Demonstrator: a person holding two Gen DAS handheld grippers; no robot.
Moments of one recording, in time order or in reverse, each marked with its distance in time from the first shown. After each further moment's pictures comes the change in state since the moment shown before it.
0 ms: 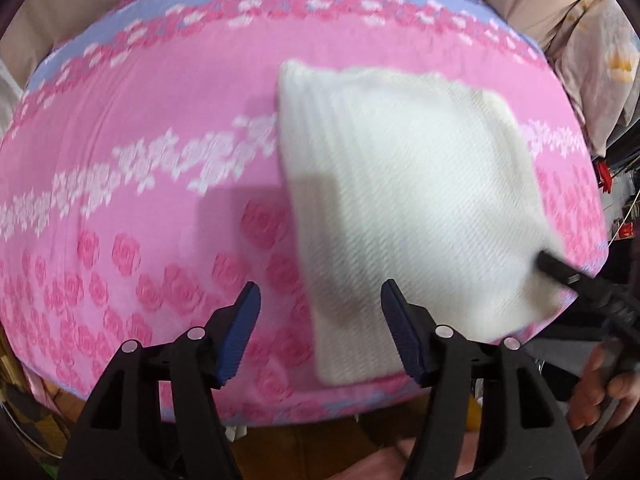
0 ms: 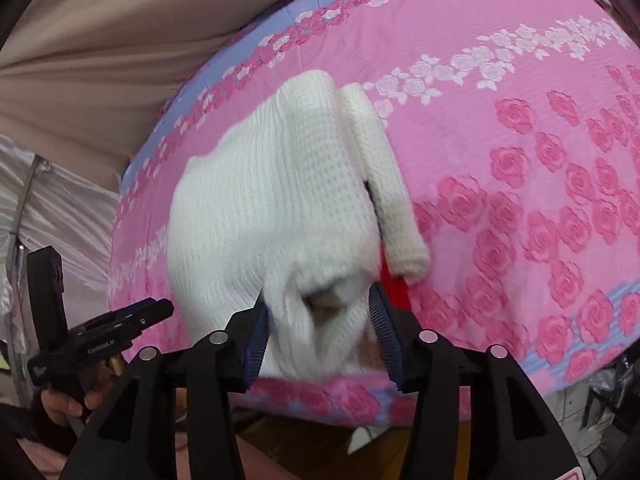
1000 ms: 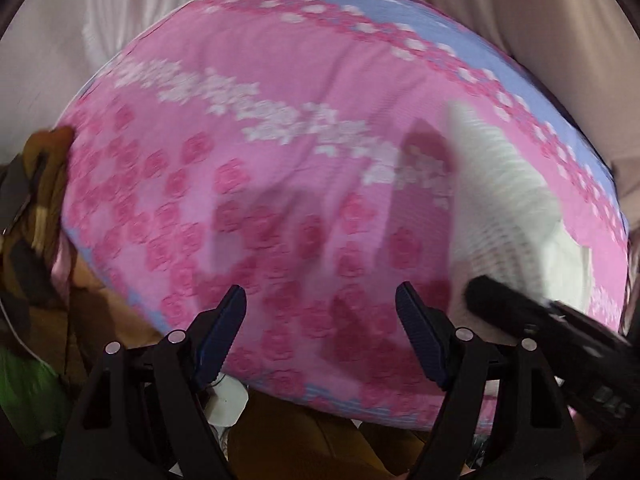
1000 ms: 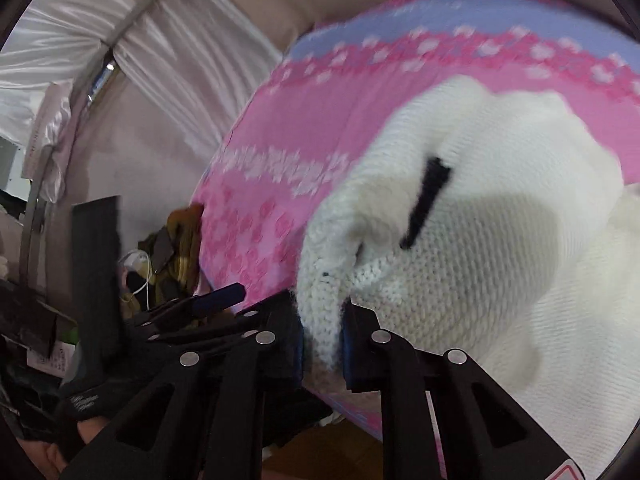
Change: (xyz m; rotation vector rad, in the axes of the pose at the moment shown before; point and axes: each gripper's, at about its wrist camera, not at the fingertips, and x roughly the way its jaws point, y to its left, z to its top) left arm -0.056 0.231 -0.077 -0.592 -0.112 0.168; right arm 0.140 0.331 -0.045 -0.556 0.327 0.272
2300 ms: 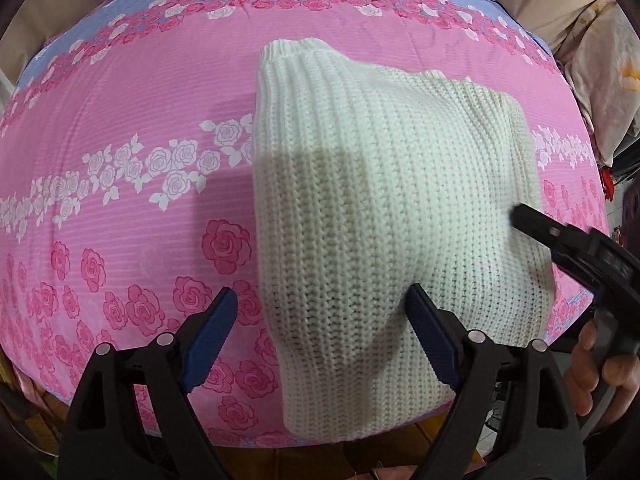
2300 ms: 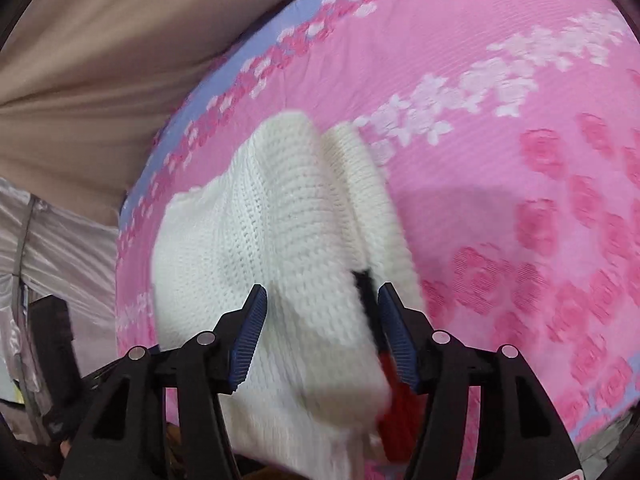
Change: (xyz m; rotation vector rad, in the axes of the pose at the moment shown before) left arm 0.046 -0.264 -0.075 0.561 0.137 -0.144; right arm -0.198 -0.297 -0.138 0.603 -0.350 -0.235
